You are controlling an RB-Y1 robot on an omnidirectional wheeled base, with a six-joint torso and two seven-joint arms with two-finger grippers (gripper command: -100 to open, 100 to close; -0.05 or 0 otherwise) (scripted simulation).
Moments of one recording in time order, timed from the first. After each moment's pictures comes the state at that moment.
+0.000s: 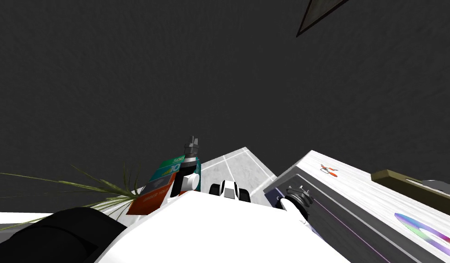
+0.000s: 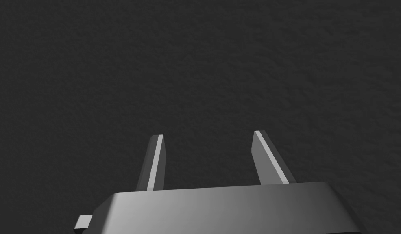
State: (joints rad) left arm 0.48 -0.02 0.01 -2.22 0.12 -0.44 -0.13; right arm 0.18 -0.28 -0.11 -1.02 1.68 0.71 0.25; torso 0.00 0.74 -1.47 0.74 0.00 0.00
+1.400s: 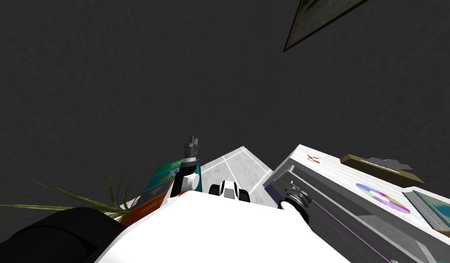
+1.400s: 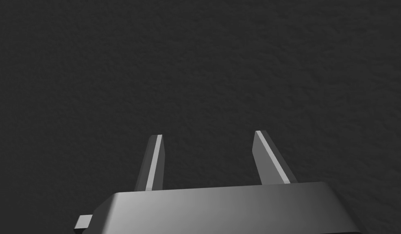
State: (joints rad) left arm 0.48 -0.02 0.01 -2.22 0.12 -0.44 -0.13; right arm 0.23 -0.29 -0.06 -1.07 1.73 0.70 0.21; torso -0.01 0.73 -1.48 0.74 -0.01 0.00
